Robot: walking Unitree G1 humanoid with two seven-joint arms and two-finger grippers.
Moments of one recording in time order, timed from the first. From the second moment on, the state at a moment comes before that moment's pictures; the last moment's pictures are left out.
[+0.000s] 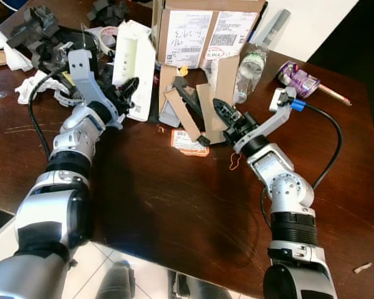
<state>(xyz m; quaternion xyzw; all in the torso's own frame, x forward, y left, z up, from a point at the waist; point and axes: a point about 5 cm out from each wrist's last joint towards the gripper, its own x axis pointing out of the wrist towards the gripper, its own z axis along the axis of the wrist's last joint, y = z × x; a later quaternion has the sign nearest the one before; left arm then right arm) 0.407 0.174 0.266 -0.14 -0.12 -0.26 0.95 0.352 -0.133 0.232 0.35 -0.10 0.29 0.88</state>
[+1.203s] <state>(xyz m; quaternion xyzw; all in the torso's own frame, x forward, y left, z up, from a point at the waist) 0.317 0.144 0.237 -0.18 -0.18 -0.31 0.92 0.359 -0.145 0.219 0.40 -0.13 0.32 0.85</state>
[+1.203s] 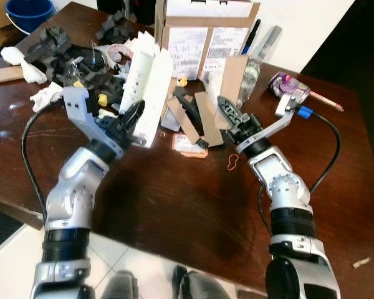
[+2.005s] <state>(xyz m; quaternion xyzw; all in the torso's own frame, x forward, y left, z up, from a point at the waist) 0.313 0.133 0.230 -0.19 -0.14 -0.27 0.93 0.374 -0.125 0.194 0.44 -0.09 0.31 0.84</state>
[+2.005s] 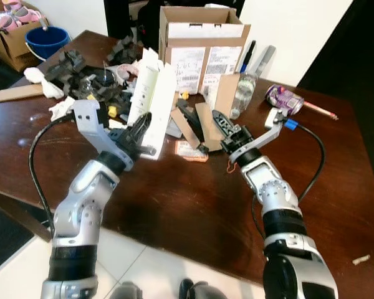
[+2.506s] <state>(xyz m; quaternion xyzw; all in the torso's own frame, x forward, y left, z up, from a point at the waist) 0.312 0.134 0.224 -0.19 -0.13 -0.27 0.94 0.376 -0.105 0.190 0.44 -0.09 0.33 0.83</state>
